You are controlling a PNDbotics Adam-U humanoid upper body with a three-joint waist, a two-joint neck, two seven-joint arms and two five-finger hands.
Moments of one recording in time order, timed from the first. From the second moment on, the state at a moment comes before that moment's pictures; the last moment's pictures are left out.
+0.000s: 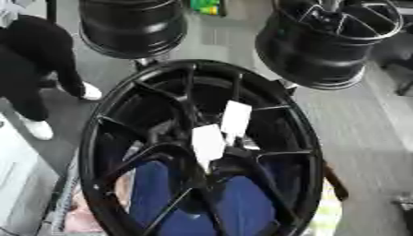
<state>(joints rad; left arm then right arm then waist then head) -0.24 0.64 0.09 -1.98 0.02 -0.28 0.51 -0.59 -1.10 0.04 -1.74 0.09 -0.06 0.40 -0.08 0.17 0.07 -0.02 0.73</state>
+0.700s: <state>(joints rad) -0.24 0.64 0.09 -1.98 0.02 -0.28 0.51 -0.61 -1.13 0.16 -1.81 0.16 -0.01 0.50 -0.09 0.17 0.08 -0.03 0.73</state>
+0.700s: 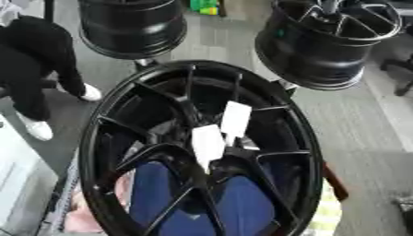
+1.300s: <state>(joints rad) -0.24 0.65 0.08 -1.98 0.02 -0.27 0.50 -0.84 -1.11 0.39 -1.78 0.22 0.01 0.74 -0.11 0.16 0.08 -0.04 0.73</state>
